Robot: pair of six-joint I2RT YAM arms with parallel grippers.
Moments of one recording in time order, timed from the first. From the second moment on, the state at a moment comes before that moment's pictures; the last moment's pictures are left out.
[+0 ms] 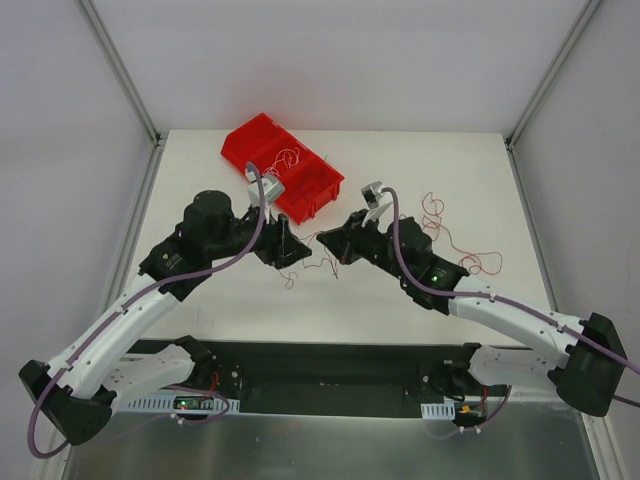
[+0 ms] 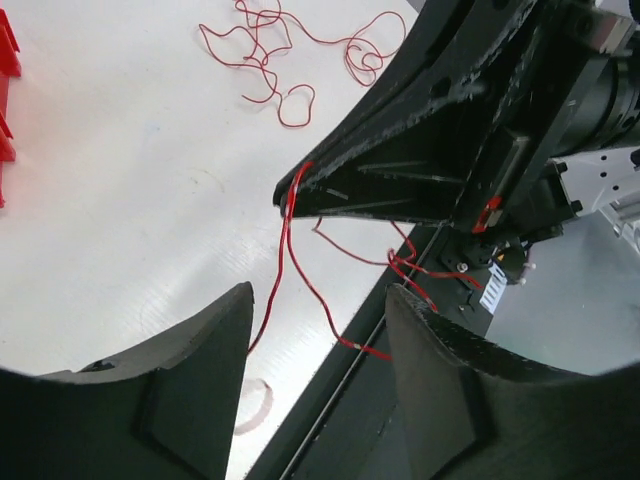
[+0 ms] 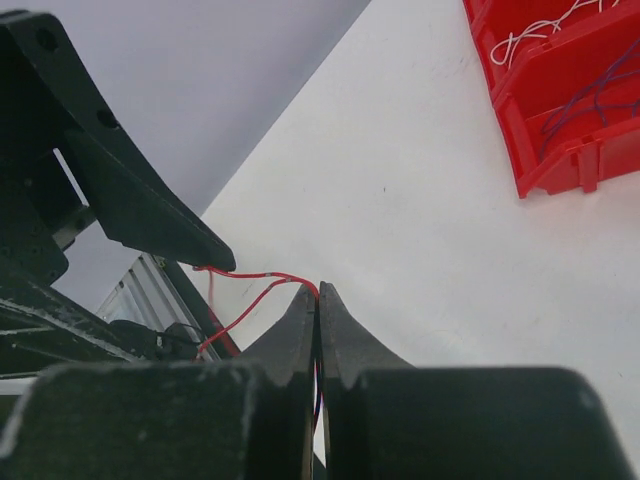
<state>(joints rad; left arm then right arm) -0.63 0.96 1.02 -0.45 0.48 -0.32 0.94 1.14 0.81 0.19 0.00 0.55</state>
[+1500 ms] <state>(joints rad) -0.65 1.01 0.86 -0.05 0.60 -0.50 1.03 1.11 0.78 0.31 0.29 0.95</state>
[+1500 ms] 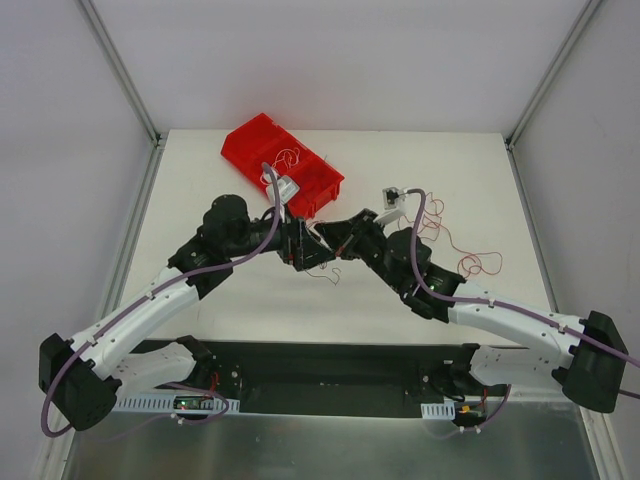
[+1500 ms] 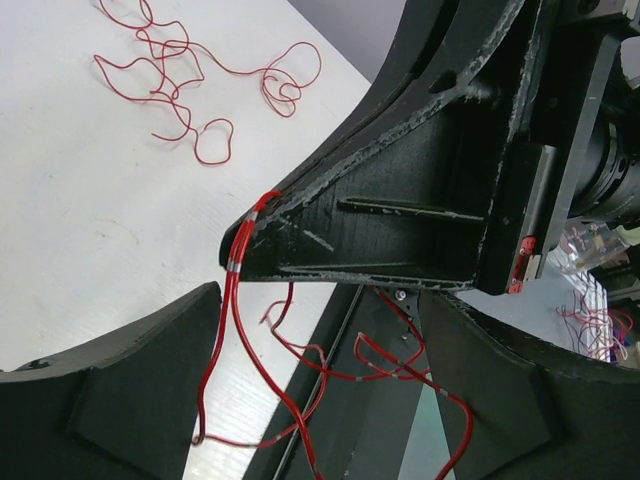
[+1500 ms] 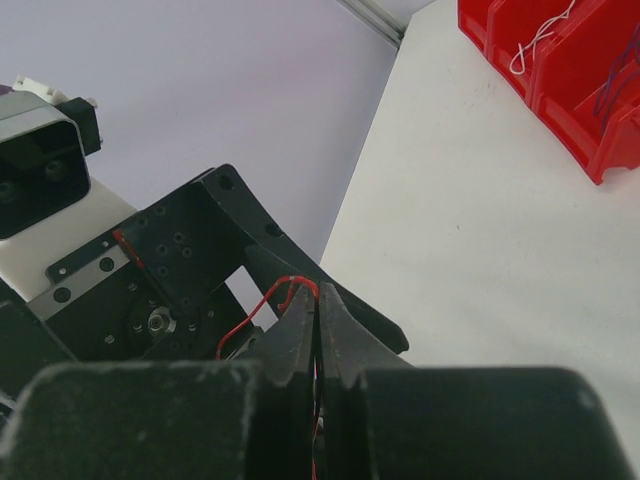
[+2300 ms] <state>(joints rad) -0.55 1.14 1.00 -0.23 0.18 -0.39 0.91 0.76 0.77 -0.01 0.37 0.54</state>
